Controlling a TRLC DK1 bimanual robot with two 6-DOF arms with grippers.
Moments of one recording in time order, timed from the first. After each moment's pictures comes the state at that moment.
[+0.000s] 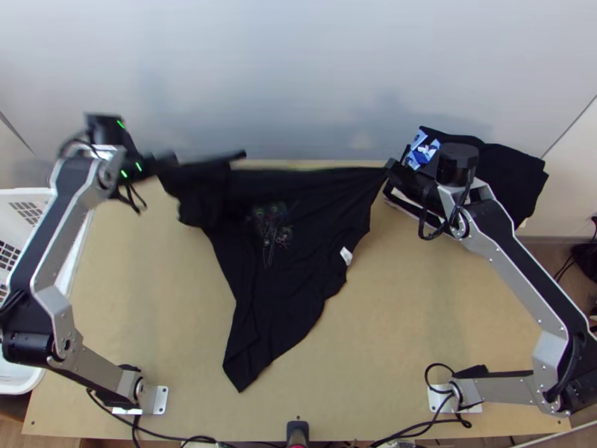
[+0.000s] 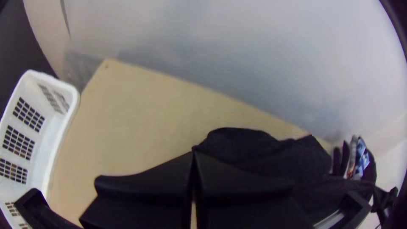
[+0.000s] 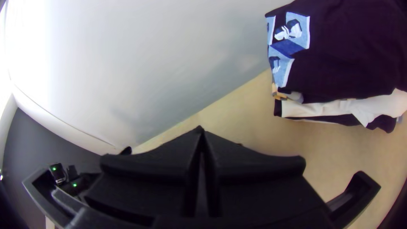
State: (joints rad) left arm -0.01 1.66 1.62 -0.75 -0.02 -0.36; right arm 0.29 1.46 1.29 -0.31 -0.10 0.81
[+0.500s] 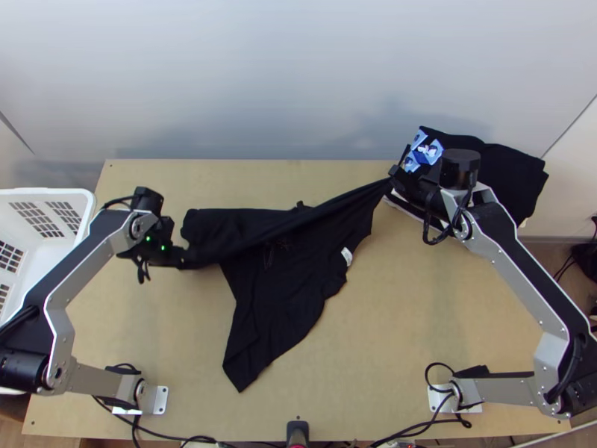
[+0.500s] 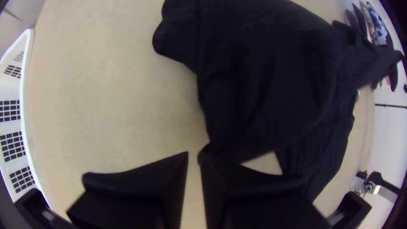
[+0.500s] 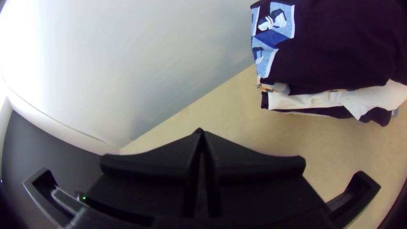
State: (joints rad) left arm -0.07 1.54 1.14 -0.95 0.09 -0.02; right arm 0.27 1.45 1.26 -0.35 -0.12 0.80
